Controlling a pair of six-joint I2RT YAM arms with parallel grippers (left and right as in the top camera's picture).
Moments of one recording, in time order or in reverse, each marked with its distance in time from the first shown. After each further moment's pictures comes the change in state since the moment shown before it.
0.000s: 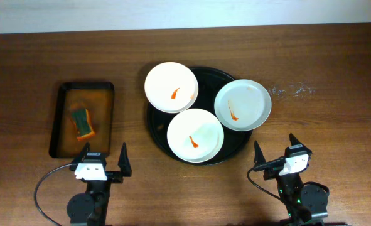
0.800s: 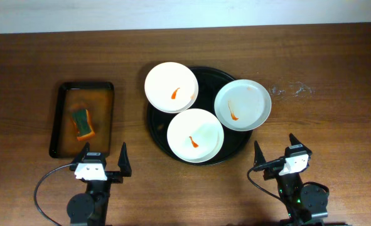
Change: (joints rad) left arm 0.000 0.000 0.000 0.000 -0.002 0.000; right arm 0.000 0.000 0.000 0.000 0.000 0.000
